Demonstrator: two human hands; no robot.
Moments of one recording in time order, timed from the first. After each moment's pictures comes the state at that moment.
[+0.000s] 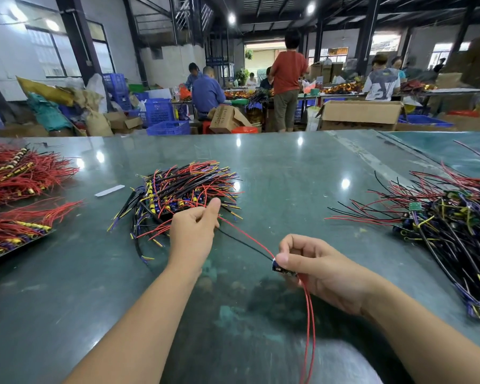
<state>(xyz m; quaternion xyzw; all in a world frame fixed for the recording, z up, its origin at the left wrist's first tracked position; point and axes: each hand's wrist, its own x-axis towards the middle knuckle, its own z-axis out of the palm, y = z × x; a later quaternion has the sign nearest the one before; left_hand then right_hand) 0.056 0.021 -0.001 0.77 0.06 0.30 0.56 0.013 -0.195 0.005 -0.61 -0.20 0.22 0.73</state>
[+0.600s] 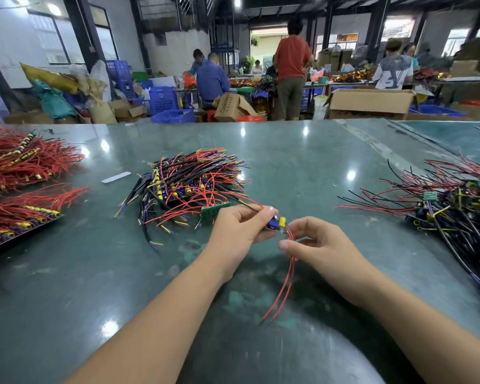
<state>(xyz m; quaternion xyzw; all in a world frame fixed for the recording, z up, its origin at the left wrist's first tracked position) 0.028 -0.022 0.002 0.65 -0.08 0.06 0.75 0.014 -0.179 -0.004 -0.76 -0.14 0.01 0.64</state>
